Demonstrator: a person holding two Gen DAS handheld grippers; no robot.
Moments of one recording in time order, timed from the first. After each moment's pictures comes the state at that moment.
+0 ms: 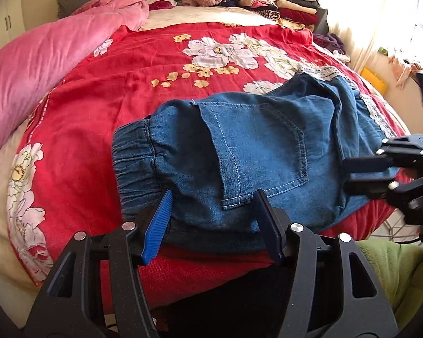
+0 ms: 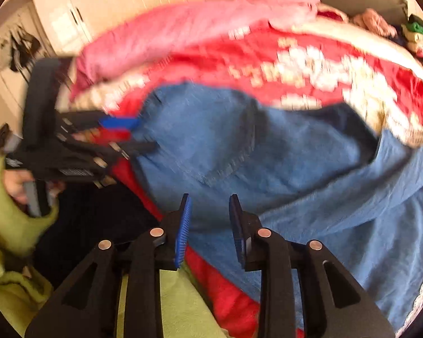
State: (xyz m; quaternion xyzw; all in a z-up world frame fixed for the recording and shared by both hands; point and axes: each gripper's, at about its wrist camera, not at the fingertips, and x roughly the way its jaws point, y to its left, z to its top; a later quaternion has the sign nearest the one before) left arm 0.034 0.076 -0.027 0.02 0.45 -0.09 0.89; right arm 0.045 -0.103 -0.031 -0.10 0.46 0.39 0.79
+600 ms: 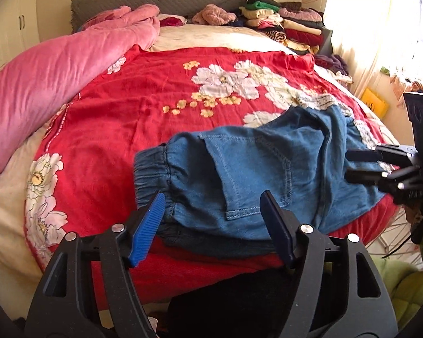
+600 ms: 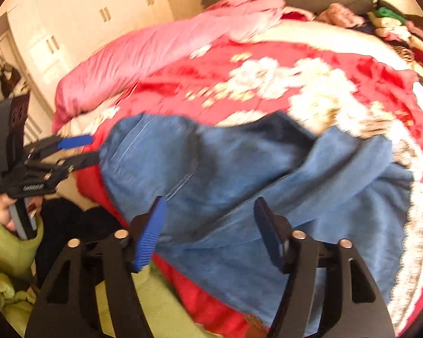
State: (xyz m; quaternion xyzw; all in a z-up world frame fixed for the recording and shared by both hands) left arm 0.020 0.077 0.015 -0.01 0.40 -0.07 0.91; right arm 0.067 -0.165 0.007 -0.03 0.43 0.34 0.84
